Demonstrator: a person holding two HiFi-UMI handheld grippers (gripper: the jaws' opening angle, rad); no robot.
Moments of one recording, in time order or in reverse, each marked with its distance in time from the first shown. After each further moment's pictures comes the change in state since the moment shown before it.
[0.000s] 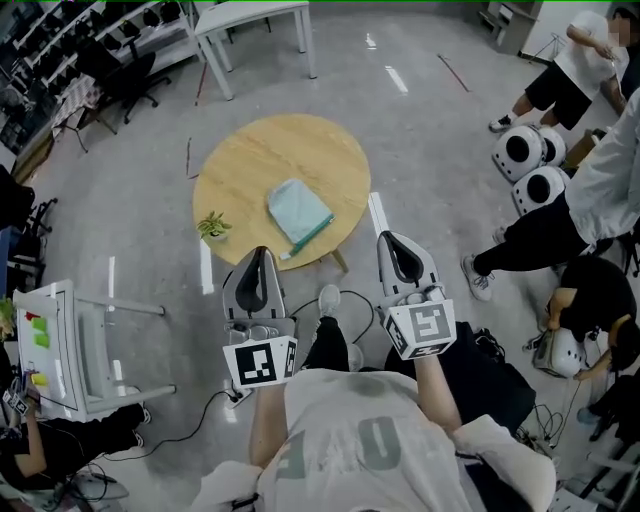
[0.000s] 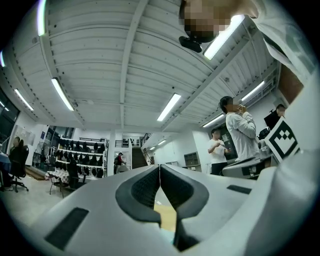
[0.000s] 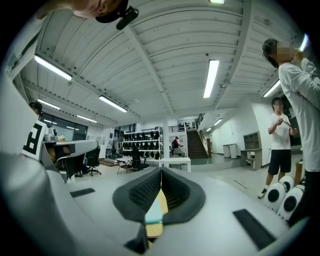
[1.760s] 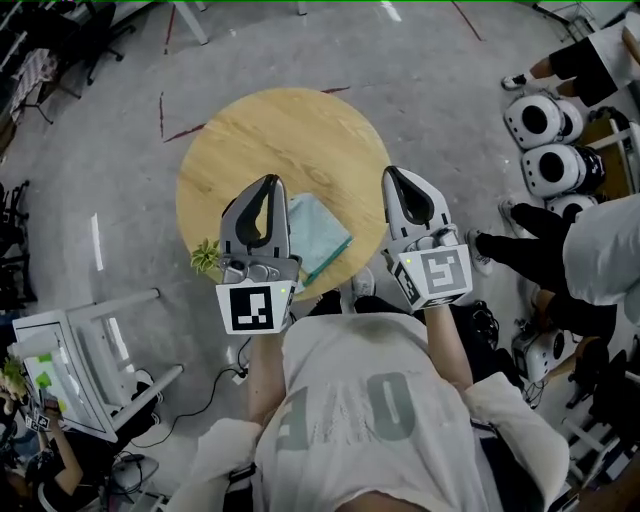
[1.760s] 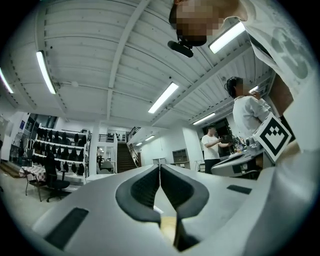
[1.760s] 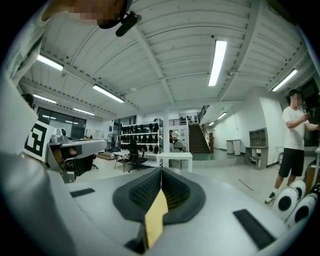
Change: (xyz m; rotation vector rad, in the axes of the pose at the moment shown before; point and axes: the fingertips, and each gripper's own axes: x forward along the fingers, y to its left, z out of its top) left arm 0.265 0.087 -0.085 -0.029 0.051 -0.185; right arm 0.272 -0.065 -0.009 -0.014 0.093 0.017
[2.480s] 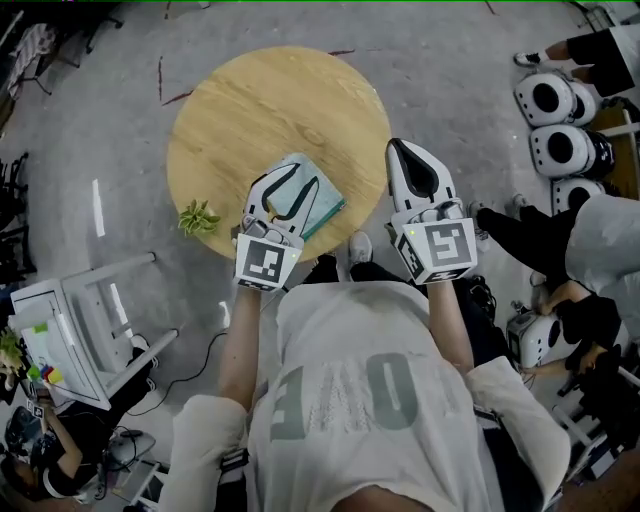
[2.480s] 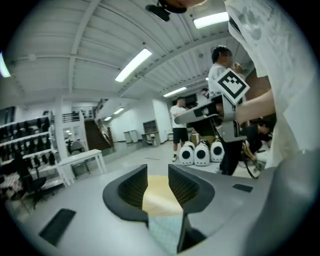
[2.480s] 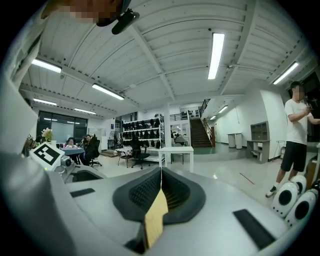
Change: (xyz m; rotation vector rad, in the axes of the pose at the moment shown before) left arm -0.020 -0.085 -0.132 0.151 0.348 -0.370; right arm -0.016 -0.018 -0.032 0.024 0.055 0.032
